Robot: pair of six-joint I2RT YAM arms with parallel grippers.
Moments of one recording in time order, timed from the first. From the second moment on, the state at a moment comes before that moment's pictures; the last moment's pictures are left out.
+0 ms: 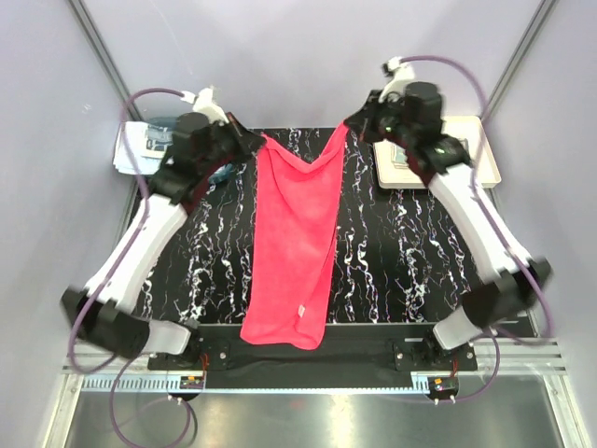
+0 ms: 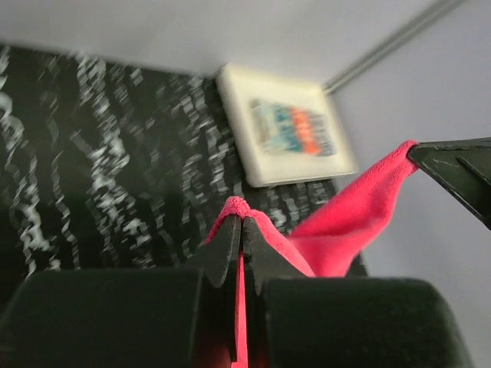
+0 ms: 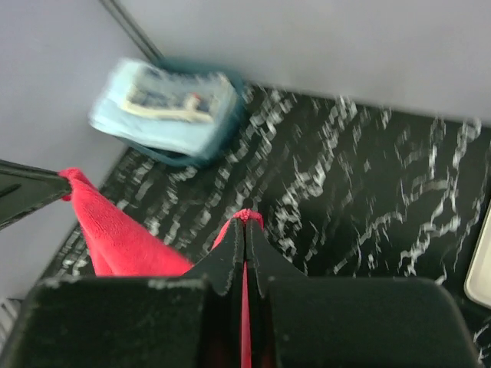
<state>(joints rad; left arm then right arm) -0.37 1.30 1.43 -0.28 0.16 -0.63 0.37 1.50 1.72 -0.37 -0.25 0.32</state>
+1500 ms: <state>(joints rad) -0.51 0.62 1.31 -0.35 0.25 -0.55 0.23 0.81 1.62 -0.43 -0.56 0.43</state>
